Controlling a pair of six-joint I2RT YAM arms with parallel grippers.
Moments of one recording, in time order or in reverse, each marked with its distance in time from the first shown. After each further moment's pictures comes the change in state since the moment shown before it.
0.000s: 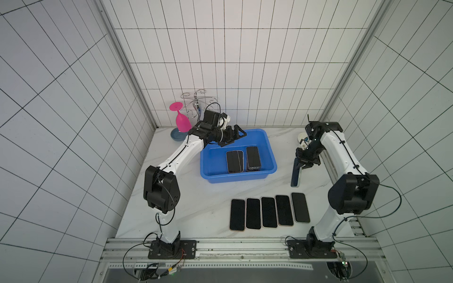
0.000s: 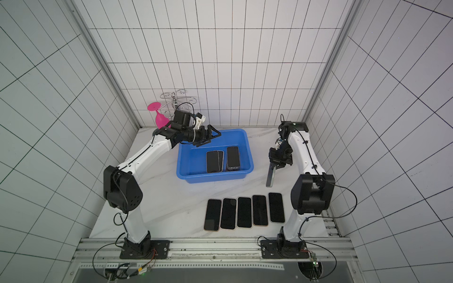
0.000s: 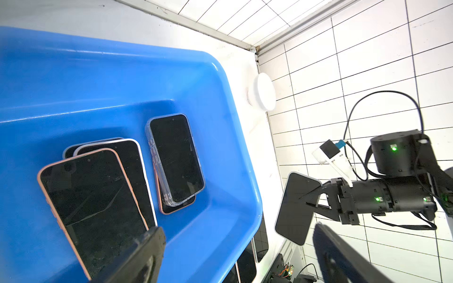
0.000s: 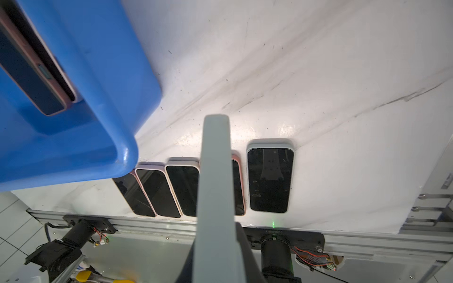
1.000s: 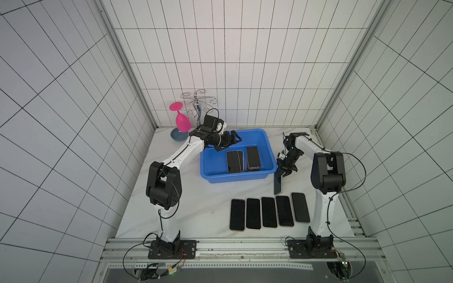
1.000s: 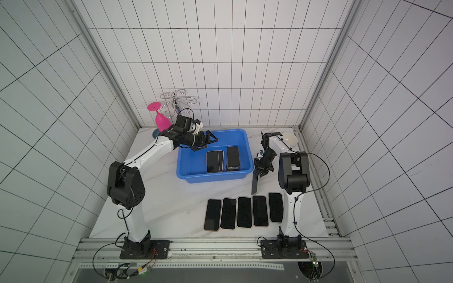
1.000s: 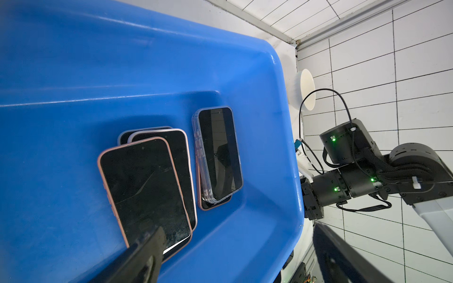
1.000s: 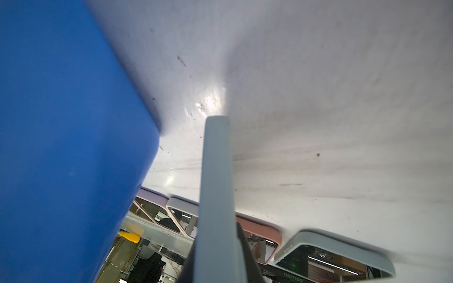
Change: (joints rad) left arm 0.034 0.037 -0.061 -0.018 -0.061 0.042; right arm 0.084 0.296 -0.088 0.169 -0.159 -0.070
